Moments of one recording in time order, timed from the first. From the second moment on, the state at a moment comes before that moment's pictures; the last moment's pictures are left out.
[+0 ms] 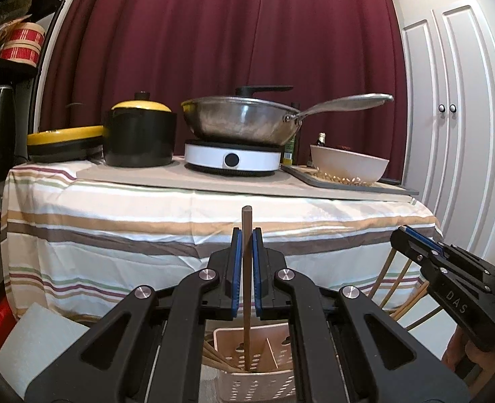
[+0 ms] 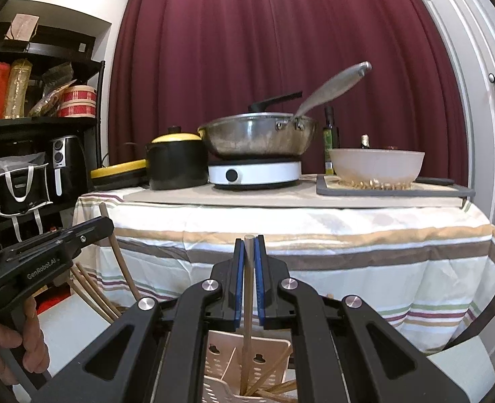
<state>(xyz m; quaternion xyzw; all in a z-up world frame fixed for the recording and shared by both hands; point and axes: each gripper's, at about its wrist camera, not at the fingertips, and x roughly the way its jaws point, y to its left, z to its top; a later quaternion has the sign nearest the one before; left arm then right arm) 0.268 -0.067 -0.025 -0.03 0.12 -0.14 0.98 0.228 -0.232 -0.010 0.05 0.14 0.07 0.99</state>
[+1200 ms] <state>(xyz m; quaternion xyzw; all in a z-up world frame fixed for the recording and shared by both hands) 0.269 -0.086 -0.041 -0.01 0.13 -0.16 0.98 0.227 -0.234 -0.019 0.05 0.14 0.06 0.99</state>
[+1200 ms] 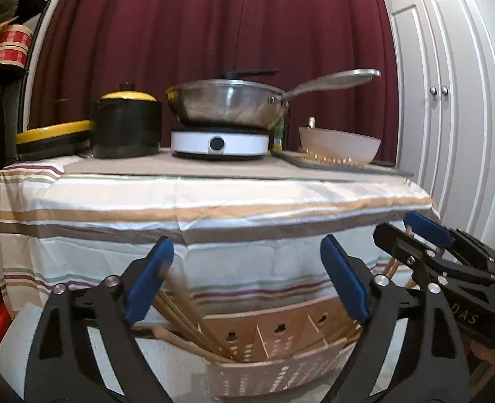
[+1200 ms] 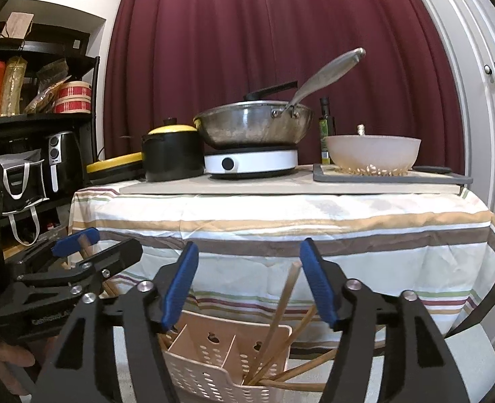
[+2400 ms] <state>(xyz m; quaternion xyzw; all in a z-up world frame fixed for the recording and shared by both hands) 0.180 -0.047 0.000 -0.01 0.10 -0.06 0.99 0.153 -0.233 0.016 0.04 0.14 -0.02 0.99</state>
